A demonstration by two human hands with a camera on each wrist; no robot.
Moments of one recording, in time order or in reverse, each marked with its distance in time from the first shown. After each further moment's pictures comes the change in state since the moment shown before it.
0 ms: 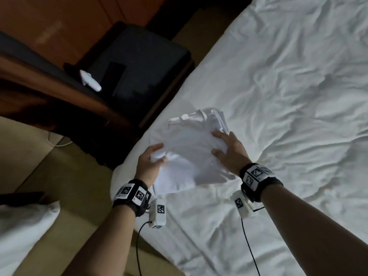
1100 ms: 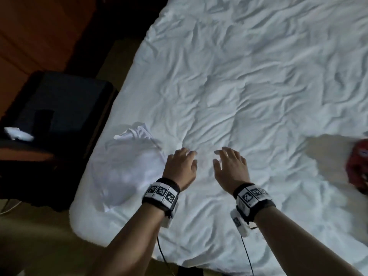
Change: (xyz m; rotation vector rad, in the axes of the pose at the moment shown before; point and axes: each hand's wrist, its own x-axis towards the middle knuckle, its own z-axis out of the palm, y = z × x) left_hand -0.153 0.131 0.210 1.014 -0.617 0.681; right_hand -0.212 0.063 -0.119 -0.348 0.377 0.295
